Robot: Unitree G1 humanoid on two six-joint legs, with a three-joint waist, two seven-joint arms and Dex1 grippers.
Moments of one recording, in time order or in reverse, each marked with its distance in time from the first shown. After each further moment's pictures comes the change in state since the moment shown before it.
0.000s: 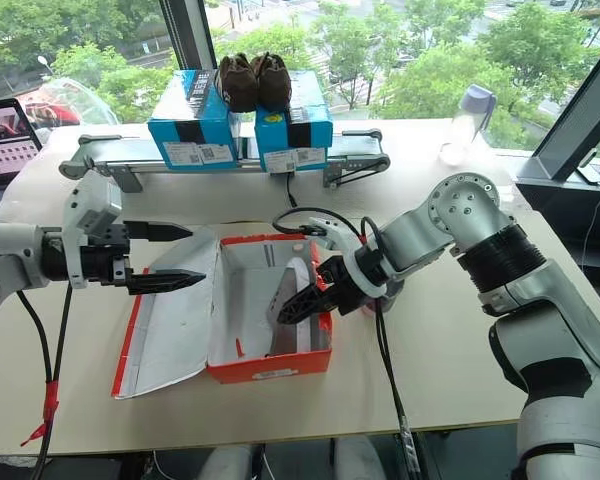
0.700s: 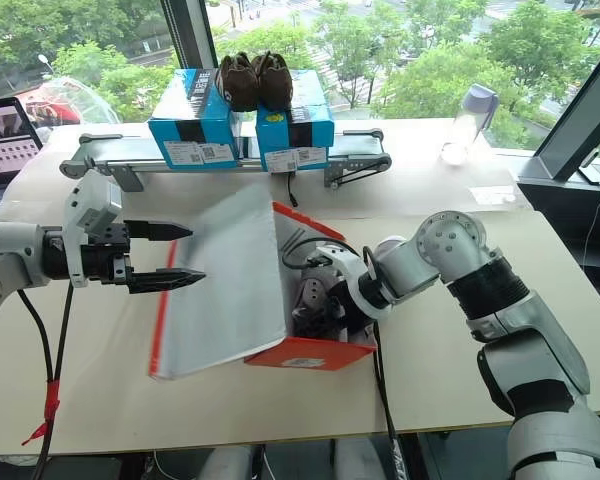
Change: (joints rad) left arm -0.008 0.002 -0.005 0.017 0.003 -0.004 -0.011; right arm 0.170 0.058 -0.098 -0.148 -0.349 0.046 0.084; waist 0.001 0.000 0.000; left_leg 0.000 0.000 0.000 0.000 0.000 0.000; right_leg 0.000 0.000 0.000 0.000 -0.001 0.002
